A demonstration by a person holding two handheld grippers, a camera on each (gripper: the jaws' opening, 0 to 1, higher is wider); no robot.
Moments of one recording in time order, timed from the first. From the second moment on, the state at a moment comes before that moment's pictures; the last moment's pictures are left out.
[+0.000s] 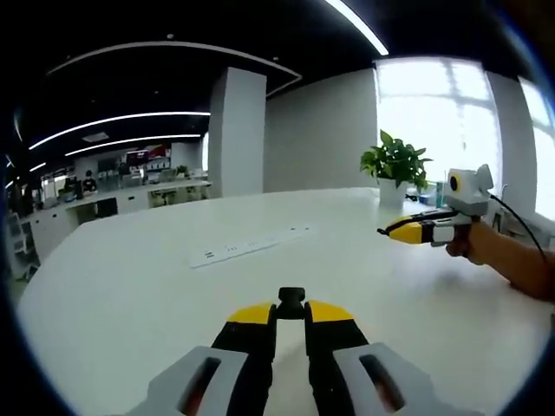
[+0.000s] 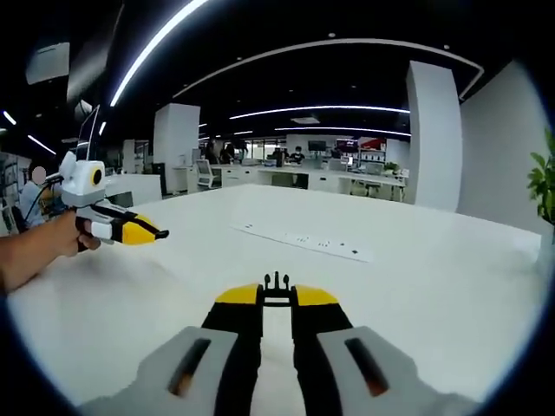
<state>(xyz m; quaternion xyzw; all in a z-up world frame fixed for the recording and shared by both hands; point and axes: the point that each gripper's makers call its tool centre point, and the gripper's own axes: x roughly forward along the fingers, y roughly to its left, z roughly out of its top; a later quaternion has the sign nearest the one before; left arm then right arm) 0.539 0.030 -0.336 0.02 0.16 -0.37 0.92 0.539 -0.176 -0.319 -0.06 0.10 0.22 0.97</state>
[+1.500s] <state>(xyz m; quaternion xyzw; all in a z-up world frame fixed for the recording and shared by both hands) 0.498 0.029 -0.340 0.03 0.18 -0.38 0.90 0.502 -0.166 -0.314 -0.07 0.11 0.24 0.96</state>
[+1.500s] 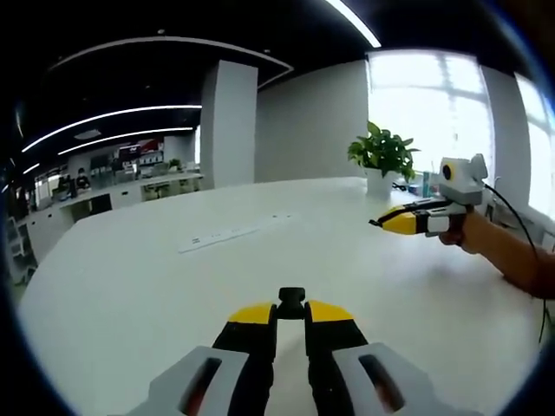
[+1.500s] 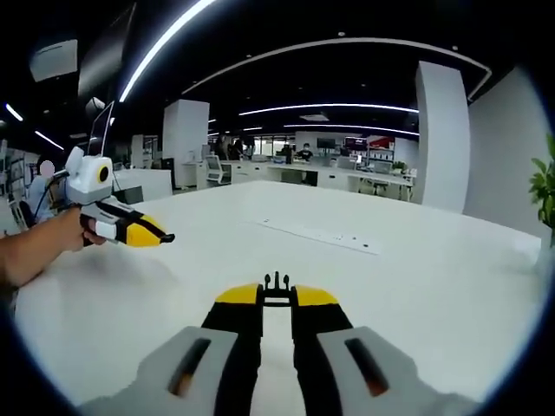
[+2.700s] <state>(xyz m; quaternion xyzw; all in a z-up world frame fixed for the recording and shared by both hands) 0.470 0.029 -0.344 0.01 0.20 -0.43 0.88 0.487 -0.161 -0.315 -0.08 0.11 0.25 0.96</state>
